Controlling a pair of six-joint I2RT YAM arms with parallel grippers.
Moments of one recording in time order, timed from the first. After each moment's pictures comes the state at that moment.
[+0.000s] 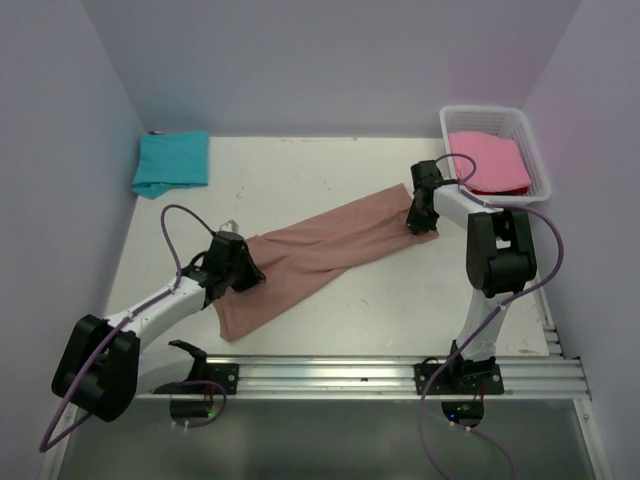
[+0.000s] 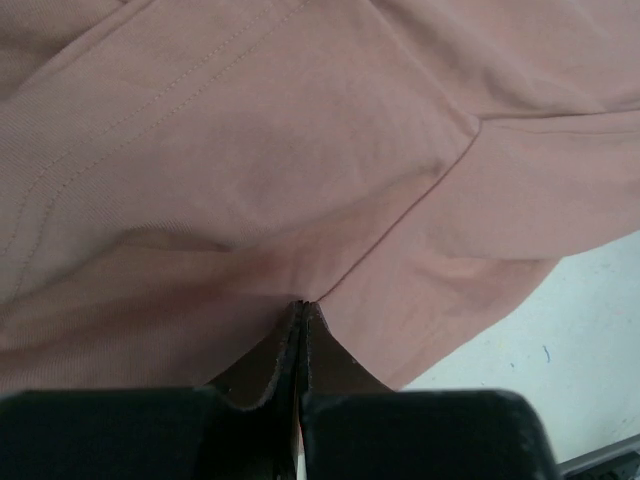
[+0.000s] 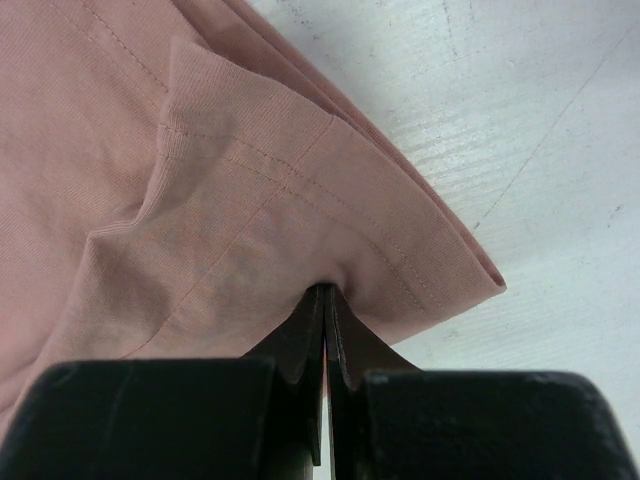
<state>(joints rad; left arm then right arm) -0.40 1.14 0.50 -0.21 0.02 -0.83 0.16 1.94 1.30 -0.56 0.21 0.51</state>
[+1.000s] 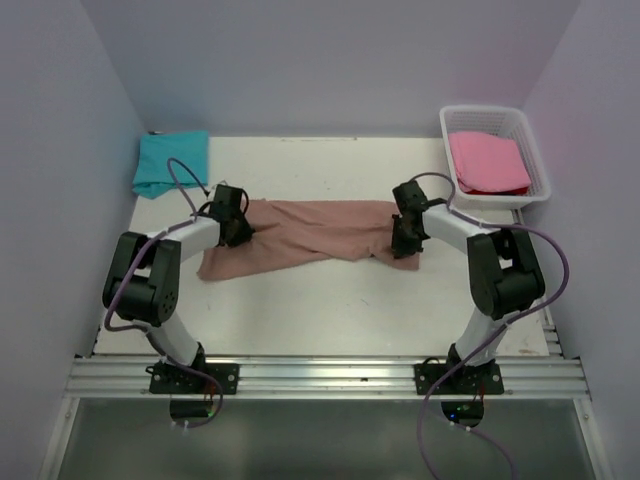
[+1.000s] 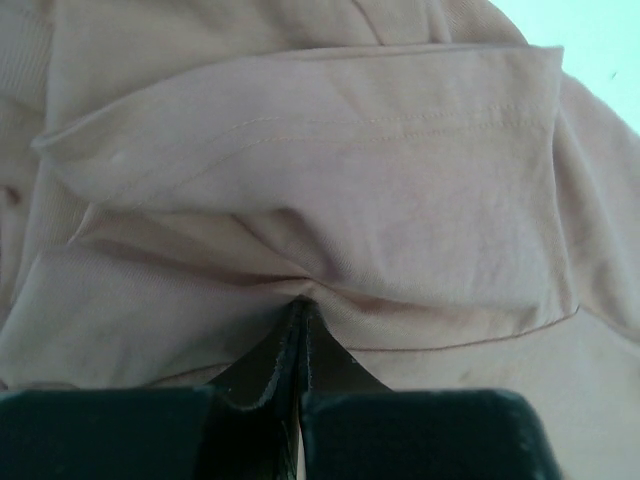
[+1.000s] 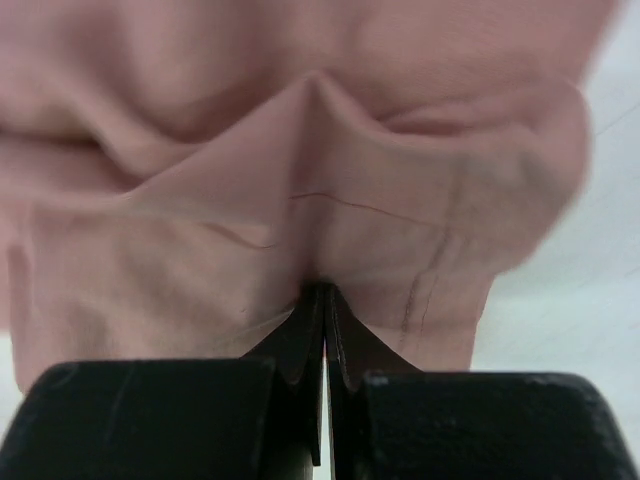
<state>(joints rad) -0.22 1.67 0.89 -0.19 -0.12 -0.71 0.28 1.80 1.12 -0.57 0.09 0.44</state>
